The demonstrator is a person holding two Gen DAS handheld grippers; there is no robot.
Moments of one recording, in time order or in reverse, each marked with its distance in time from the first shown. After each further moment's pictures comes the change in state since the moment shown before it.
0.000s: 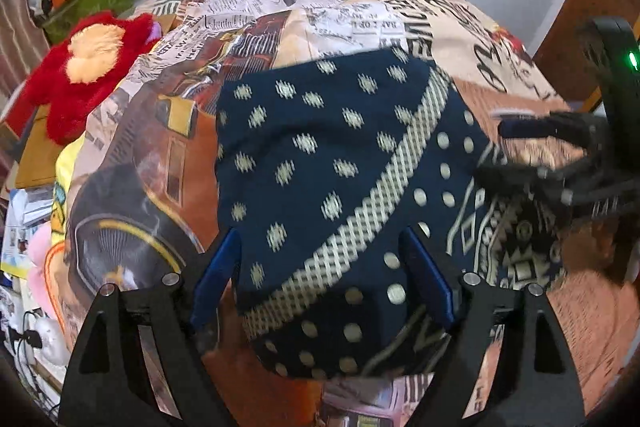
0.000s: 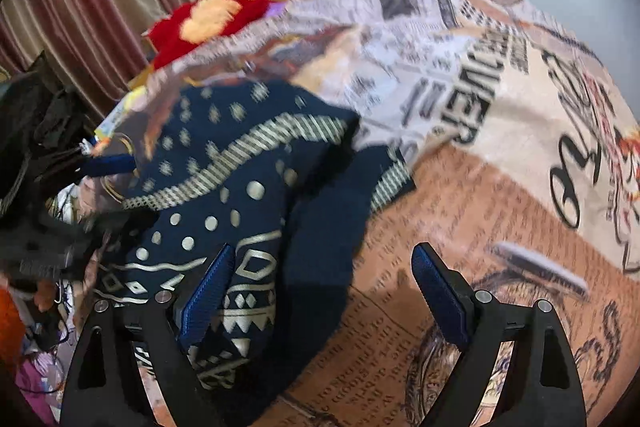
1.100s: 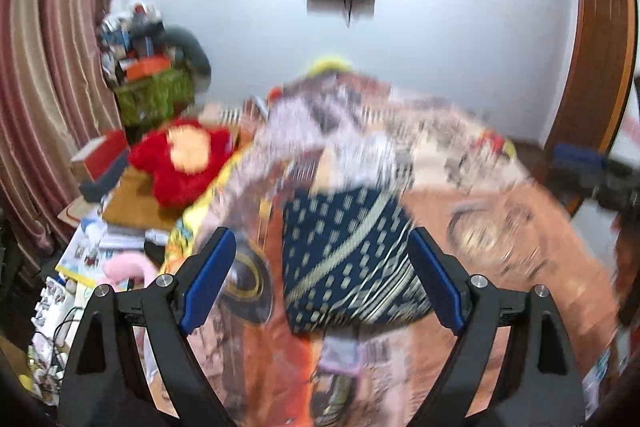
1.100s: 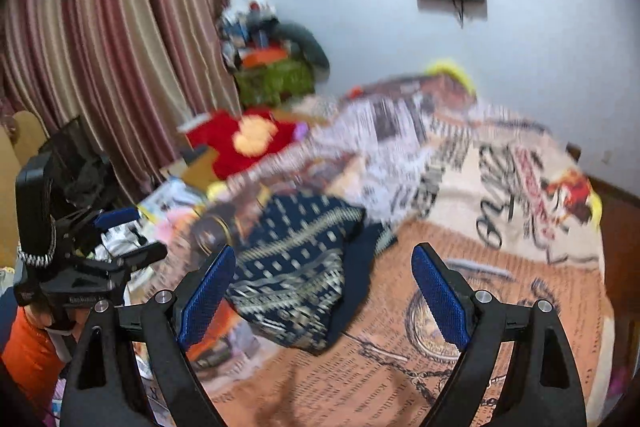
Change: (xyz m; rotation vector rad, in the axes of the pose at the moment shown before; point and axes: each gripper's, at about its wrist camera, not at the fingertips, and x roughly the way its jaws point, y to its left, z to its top) left arm -0.221 -0.030 -0.032 -0.065 -0.441 0.132; right arm -0.231 0.070 -0.063 -0.015 -0.488 -0.007
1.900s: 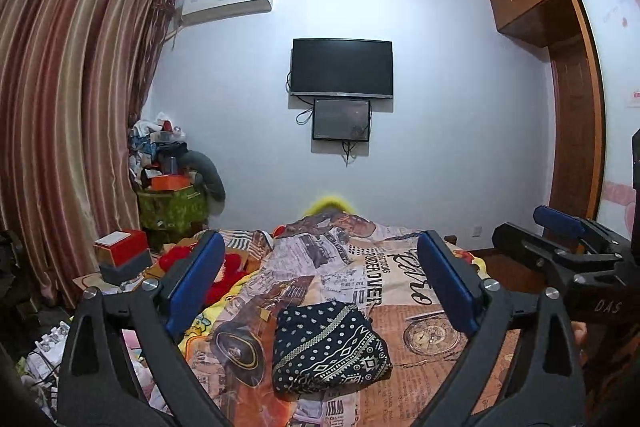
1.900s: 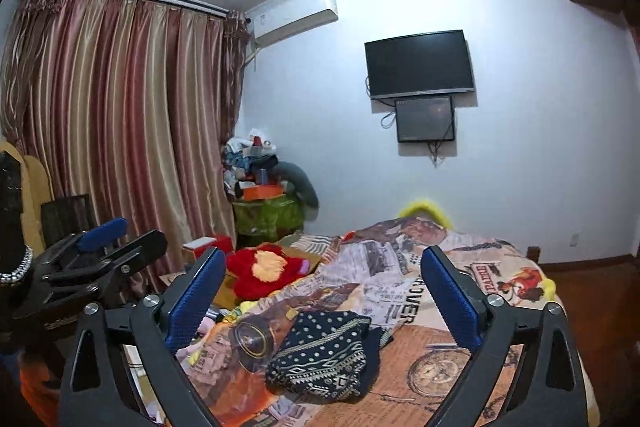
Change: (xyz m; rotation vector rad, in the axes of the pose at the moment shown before) left arm -0.169 -0.049 -0.011 -0.003 -0.478 0.041; right arm -0.163 0.096 -0.020 -0.045 -0.464 -0.128
